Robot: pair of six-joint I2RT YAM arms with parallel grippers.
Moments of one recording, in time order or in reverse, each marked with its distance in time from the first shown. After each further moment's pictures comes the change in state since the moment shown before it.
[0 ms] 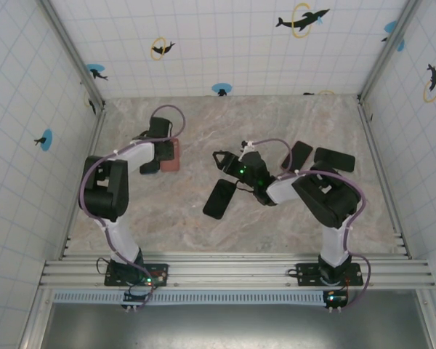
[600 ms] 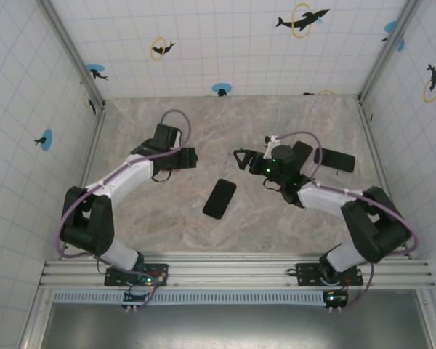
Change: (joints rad) left arm -0.187 -0.323 -0.163 -0.076 0.293 -0.161; right arm -0.154 -0.433 -0.166 -0.351 -0.123 -0.268
